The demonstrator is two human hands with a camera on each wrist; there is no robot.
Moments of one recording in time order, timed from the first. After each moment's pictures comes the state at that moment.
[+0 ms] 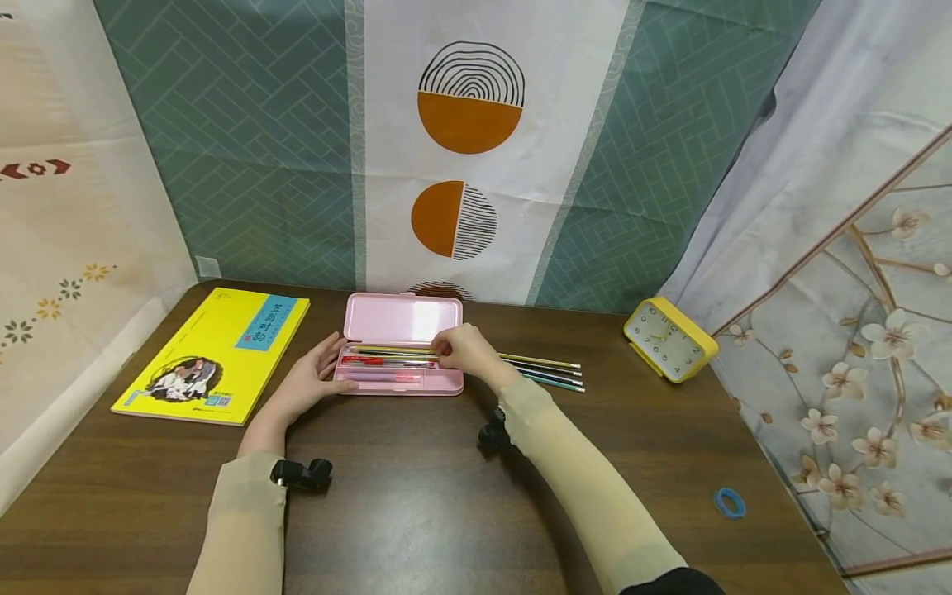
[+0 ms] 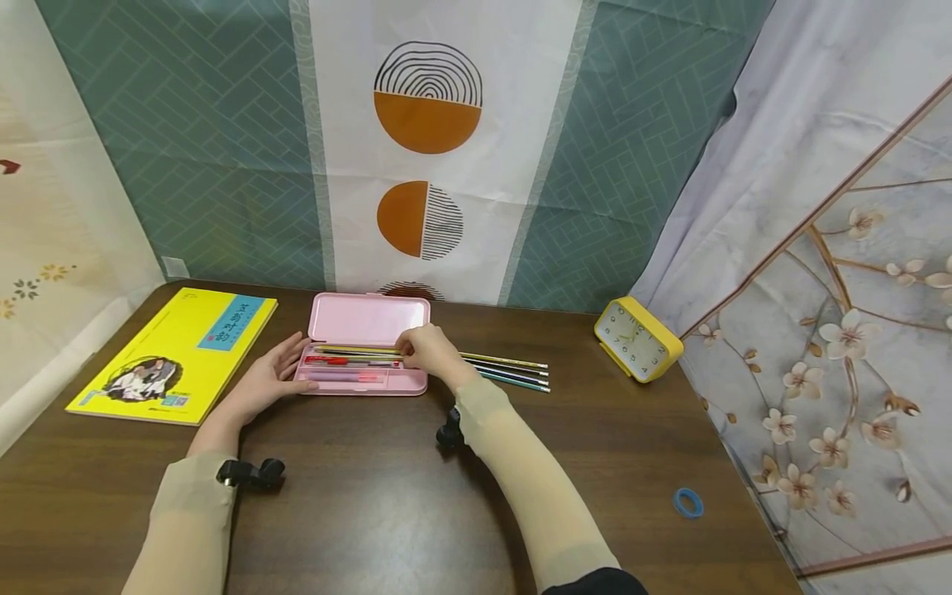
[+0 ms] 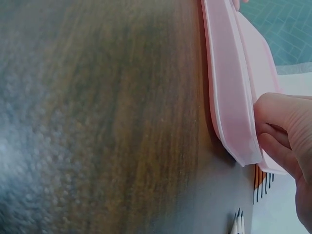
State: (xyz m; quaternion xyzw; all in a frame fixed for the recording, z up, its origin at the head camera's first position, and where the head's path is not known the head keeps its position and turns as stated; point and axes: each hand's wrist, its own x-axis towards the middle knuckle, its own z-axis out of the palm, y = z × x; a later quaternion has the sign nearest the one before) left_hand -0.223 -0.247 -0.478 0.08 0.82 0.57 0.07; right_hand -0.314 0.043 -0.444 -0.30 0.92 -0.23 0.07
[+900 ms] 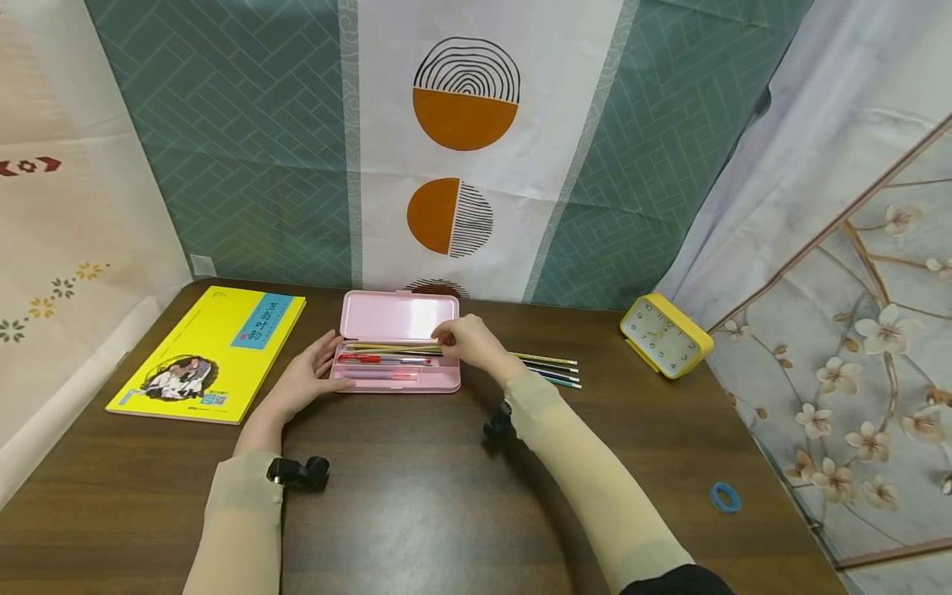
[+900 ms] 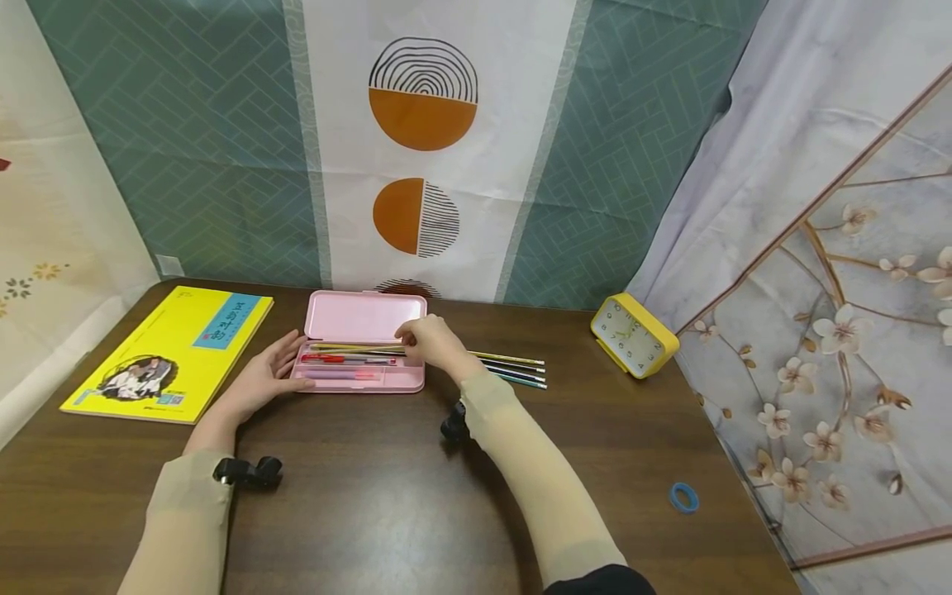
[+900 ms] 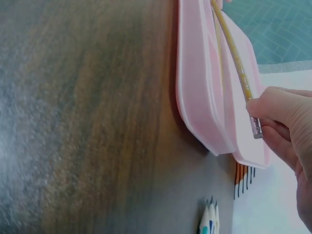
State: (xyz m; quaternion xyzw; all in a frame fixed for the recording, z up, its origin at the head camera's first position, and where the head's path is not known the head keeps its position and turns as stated) left_hand -0.224 -0.248 -0.478 0.08 0.82 0.57 0.07; right_hand -0.309 0.053 -0.423 -0.35 0.92 -0.20 0.02
